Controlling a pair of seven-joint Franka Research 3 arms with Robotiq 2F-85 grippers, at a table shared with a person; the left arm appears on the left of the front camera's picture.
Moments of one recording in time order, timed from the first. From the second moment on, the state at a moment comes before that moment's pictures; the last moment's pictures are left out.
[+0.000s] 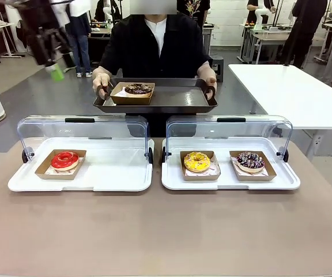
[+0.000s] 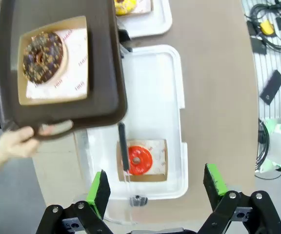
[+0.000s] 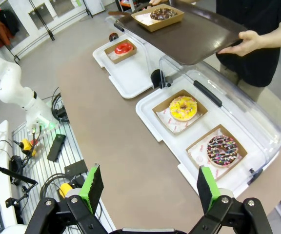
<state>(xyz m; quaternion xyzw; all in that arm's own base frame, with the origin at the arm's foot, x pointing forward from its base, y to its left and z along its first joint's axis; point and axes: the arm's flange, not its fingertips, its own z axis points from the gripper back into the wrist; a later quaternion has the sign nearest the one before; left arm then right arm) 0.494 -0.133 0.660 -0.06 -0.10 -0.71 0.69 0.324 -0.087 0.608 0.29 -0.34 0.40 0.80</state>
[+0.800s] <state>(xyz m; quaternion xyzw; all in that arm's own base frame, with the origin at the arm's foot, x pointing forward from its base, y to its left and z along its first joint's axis) 0.488 -0.082 0.621 -0.07 -0.10 -0.70 0.71 0.324 -0.087 0.608 0.29 -0.34 0.40 0.80</state>
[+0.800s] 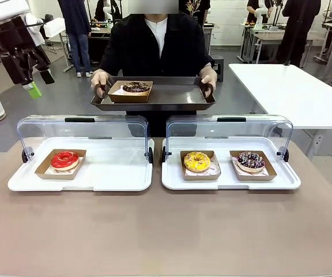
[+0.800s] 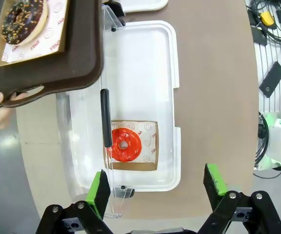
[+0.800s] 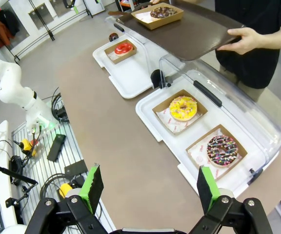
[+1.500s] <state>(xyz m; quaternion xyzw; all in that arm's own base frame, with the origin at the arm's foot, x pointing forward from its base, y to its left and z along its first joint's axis) 0.493 -0.054 0.628 -0.15 -0.16 -0.69 0.68 0.324 -0.087 0.608 0.29 -0.34 0.40 0.80</state>
